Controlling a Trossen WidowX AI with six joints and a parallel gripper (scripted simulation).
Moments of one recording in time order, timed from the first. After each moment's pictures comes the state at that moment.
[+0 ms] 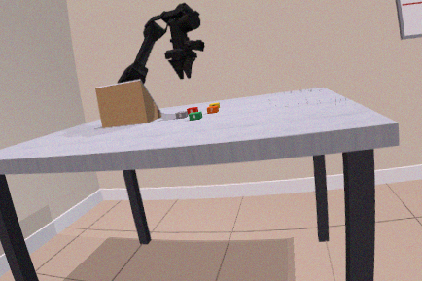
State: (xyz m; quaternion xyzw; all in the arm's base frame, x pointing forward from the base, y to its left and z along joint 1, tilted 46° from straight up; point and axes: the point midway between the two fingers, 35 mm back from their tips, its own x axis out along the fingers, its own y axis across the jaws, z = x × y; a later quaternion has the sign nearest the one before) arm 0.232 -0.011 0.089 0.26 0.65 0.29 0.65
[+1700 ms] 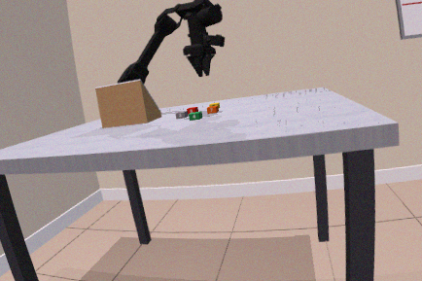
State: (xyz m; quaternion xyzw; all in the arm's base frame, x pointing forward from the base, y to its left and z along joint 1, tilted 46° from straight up) arm 0.315 -0.039 0.056 0.27 0.65 0.29 0.65
